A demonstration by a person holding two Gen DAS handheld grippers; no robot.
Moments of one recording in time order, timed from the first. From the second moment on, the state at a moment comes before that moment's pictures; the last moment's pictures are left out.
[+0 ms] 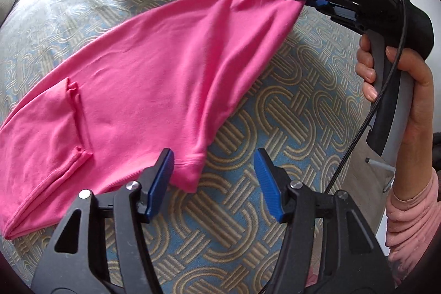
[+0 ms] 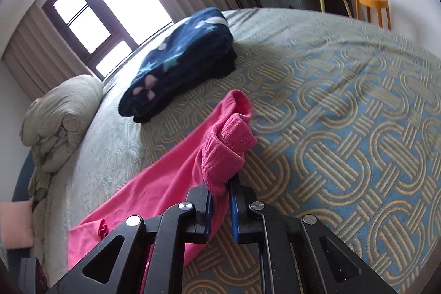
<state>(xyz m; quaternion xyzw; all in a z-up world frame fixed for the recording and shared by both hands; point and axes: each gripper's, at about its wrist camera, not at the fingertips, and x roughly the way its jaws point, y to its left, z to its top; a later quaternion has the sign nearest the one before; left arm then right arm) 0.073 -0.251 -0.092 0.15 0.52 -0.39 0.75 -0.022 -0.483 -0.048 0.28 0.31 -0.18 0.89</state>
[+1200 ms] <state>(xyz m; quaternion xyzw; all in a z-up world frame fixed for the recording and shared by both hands) 0.202 -0.101 -0.124 -0.19 0.59 -0.35 0.71 0.044 -0.175 -0.096 -0.13 0.39 0.09 0.91</state>
